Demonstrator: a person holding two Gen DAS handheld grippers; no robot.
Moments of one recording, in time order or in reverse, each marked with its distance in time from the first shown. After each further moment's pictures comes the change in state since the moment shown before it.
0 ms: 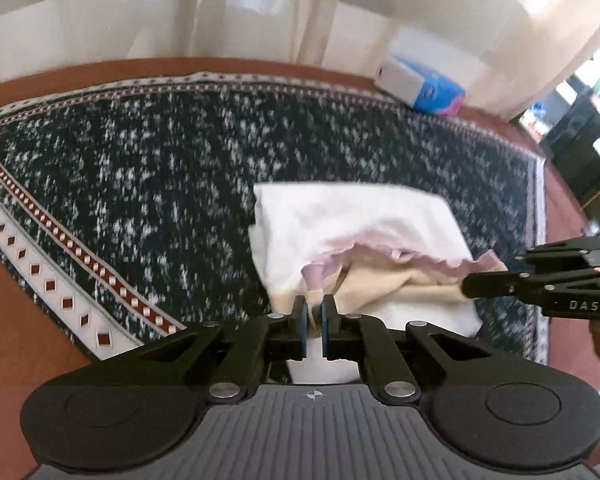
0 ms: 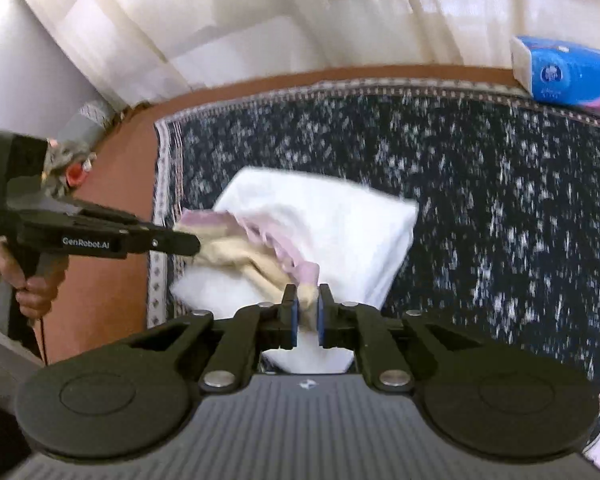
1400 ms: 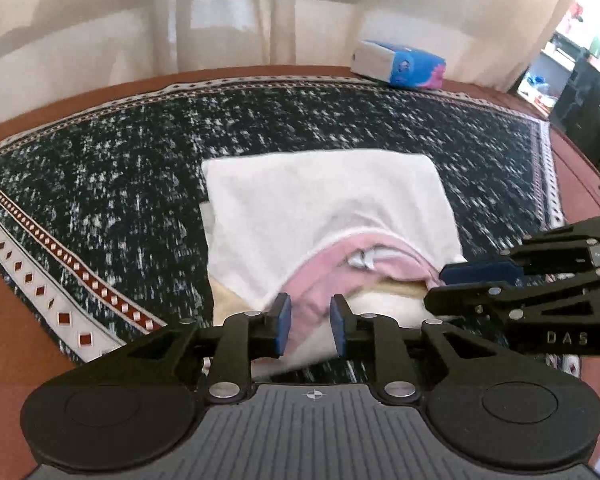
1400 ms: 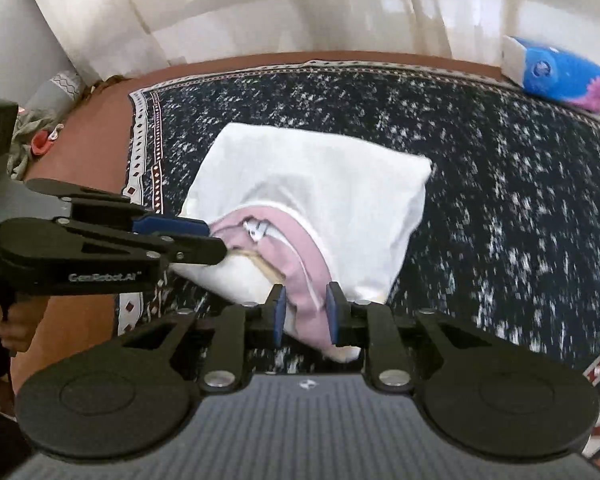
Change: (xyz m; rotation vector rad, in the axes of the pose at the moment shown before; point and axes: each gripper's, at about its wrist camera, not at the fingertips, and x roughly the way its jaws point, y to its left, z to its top) left arm 0.009 -0.050 -0.043 0.117 -0.066 0.072; right arm 0.014 0.041 -0.038 -0.037 -0.030 -0.181
